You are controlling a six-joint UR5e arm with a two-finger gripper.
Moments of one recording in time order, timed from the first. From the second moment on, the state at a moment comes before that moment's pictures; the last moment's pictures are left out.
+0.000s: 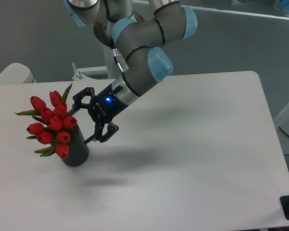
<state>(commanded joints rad) 2.42 -1.75 -1.92 -1.10 0.60 1.33</state>
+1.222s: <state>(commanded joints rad) 2.39 -1.79 -1.96 -1.06 0.44 1.35</state>
